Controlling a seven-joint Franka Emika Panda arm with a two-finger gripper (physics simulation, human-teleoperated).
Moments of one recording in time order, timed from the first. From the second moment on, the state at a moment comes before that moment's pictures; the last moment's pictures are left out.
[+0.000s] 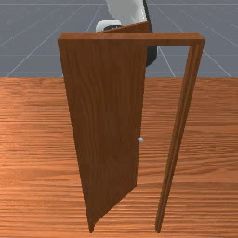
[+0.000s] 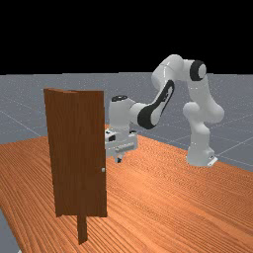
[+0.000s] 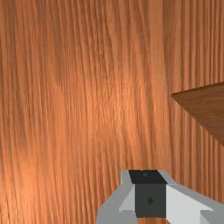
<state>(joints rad) 0.02 0.45 -0.04 -1.81 -0.03 2.27 -0.75</state>
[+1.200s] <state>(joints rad) 0.03 0.49 -0.04 -1.69 -0.03 2.18 -0.71</state>
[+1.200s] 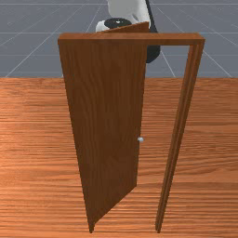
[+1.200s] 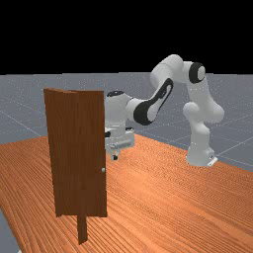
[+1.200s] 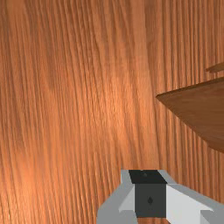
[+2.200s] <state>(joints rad) 0.09 0.50 -0.02 -1.67 -0.04 2.17 -0.62</state>
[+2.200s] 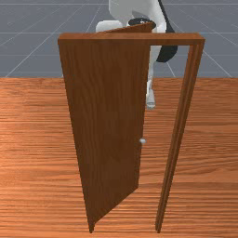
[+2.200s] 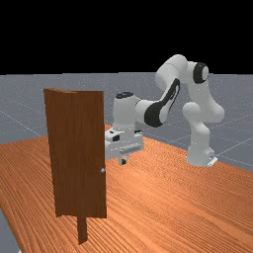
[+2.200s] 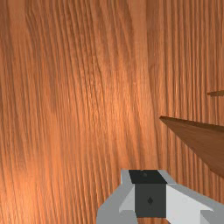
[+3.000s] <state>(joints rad) 0.10 0.52 -0.02 -1.65 -0.04 2.17 -0.62</state>
